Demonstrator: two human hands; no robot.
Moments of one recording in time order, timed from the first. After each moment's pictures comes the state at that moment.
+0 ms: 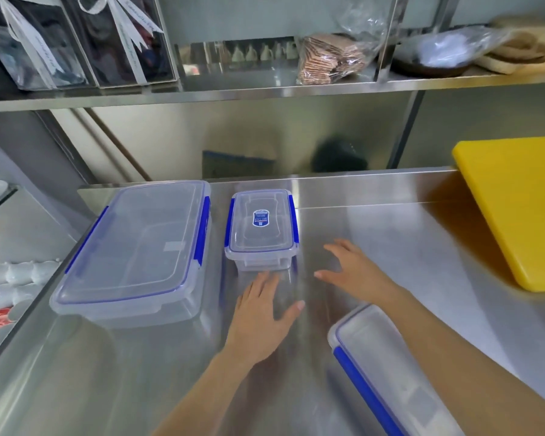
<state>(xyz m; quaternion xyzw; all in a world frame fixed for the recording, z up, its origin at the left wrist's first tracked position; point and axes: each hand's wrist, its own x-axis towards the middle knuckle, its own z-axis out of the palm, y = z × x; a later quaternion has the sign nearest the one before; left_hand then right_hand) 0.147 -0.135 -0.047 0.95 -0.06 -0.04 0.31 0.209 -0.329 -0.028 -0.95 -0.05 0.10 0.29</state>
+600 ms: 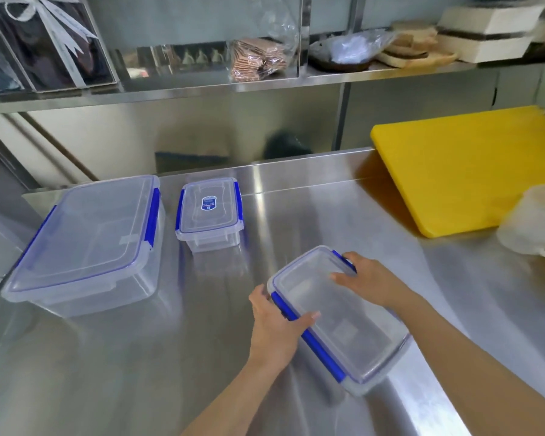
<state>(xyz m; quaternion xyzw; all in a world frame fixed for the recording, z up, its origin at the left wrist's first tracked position) 0.049 -0.234 -0.054 0.78 0.04 -0.11 0.61 0.083 -0.426 -0.027 -0.94 0.09 0.10 0.33</state>
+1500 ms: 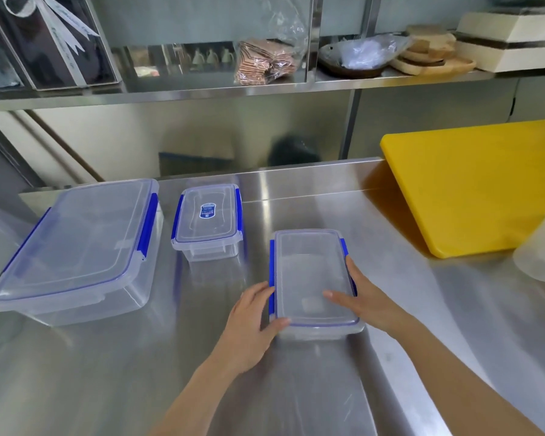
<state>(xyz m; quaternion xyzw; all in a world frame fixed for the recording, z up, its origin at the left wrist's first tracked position) 0.095 -0.198 -0.053 0.91 -0.16 -0.08 0.38 0.106 -0.438 -0.052 -0.80 0.04 0.14 0.58</state>
